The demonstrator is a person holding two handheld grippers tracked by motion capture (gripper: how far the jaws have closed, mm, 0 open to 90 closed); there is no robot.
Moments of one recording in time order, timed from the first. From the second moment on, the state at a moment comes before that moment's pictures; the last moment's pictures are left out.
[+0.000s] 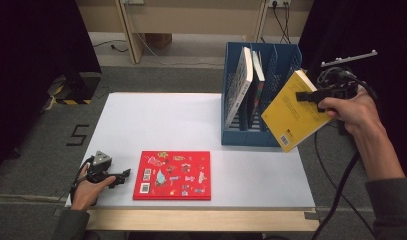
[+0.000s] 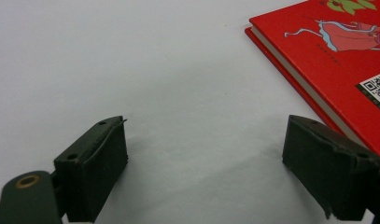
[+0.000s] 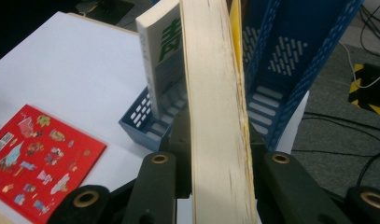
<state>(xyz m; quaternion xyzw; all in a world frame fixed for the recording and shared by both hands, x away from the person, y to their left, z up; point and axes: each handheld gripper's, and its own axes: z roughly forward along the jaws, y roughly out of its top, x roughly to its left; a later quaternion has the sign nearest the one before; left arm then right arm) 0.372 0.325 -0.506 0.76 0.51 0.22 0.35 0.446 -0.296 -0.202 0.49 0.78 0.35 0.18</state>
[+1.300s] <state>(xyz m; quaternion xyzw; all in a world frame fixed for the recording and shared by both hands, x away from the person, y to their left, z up) 0.372 0.325 -0.506 0.76 0.51 0.22 0.35 0.559 -0.253 -0.205 0.58 0.70 0.35 0.21</state>
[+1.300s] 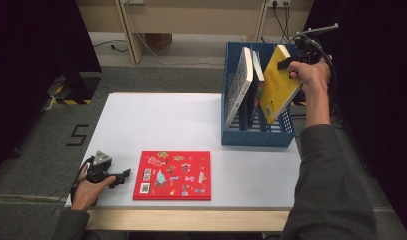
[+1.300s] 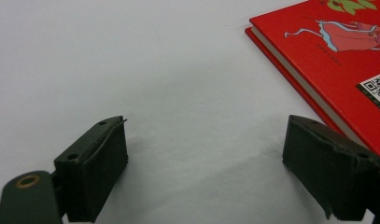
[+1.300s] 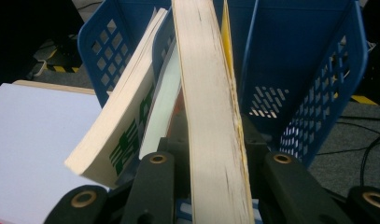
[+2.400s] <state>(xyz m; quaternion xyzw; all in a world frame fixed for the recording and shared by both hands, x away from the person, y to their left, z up) 0.372 0.325 -0.506 0.76 0.51 0.22 0.35 0.638 -0.223 -0.265 0.62 0.68 0.33 0.19</state>
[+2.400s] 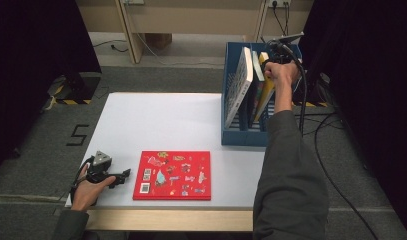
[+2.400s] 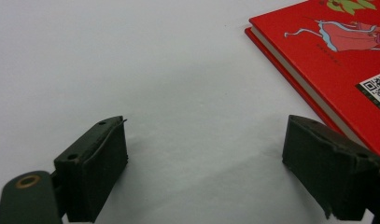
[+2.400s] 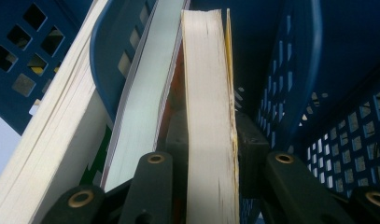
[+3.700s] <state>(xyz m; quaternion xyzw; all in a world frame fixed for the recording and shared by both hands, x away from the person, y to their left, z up) 0.371 0.325 -0.506 0.76 0.51 0.22 0.35 0.592 -0.250 -0.271 0.59 0.69 0.39 0.17</state>
